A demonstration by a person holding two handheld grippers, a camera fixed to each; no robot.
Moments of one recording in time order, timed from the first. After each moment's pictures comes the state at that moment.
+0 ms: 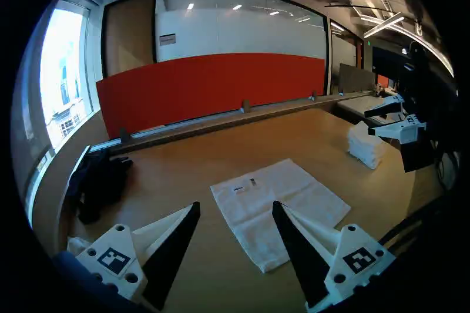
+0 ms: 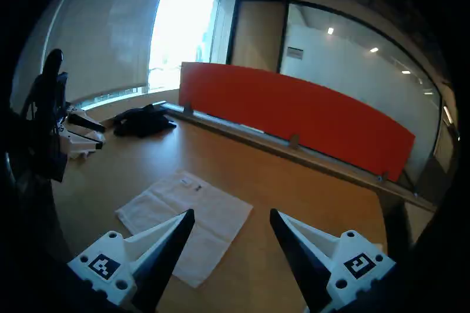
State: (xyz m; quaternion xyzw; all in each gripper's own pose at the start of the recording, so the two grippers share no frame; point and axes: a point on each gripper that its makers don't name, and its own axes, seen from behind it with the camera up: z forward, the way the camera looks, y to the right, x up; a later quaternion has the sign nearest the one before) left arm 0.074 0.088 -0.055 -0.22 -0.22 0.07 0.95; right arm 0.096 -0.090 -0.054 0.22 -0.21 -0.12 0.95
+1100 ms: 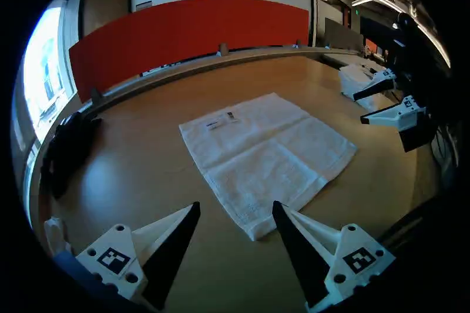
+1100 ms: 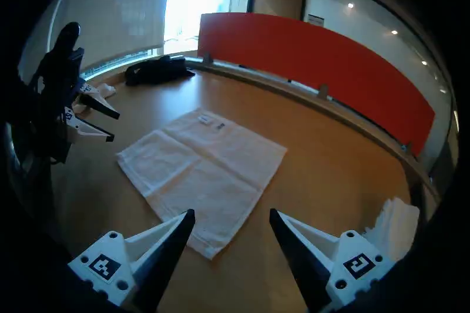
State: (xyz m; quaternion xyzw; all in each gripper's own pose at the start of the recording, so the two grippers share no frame) left arm -0.074 0.112 -0.075 -0.26 -0.32 0.11 0.90; right arm -0.057 -0.106 -0.085 0.26 -0.30 -0.14 0.91
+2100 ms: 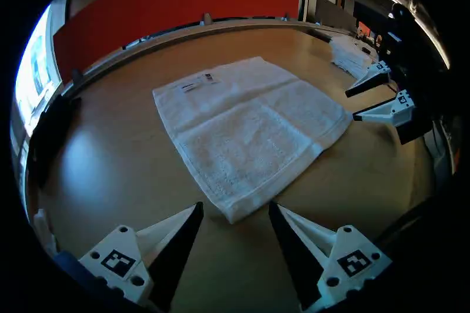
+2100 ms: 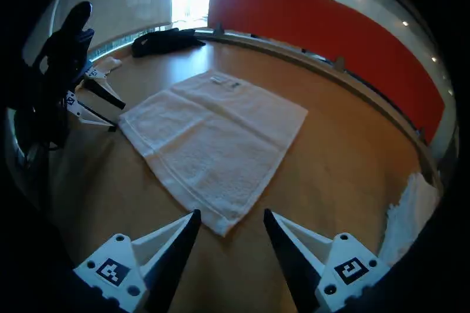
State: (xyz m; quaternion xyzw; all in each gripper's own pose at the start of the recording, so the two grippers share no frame) left arm -0.132 0.129 -0.100 -0.29 -0.38 0.13 0.87; right arm -0.125 -0.107 -0.114 0.27 -0.36 -0.15 0.88
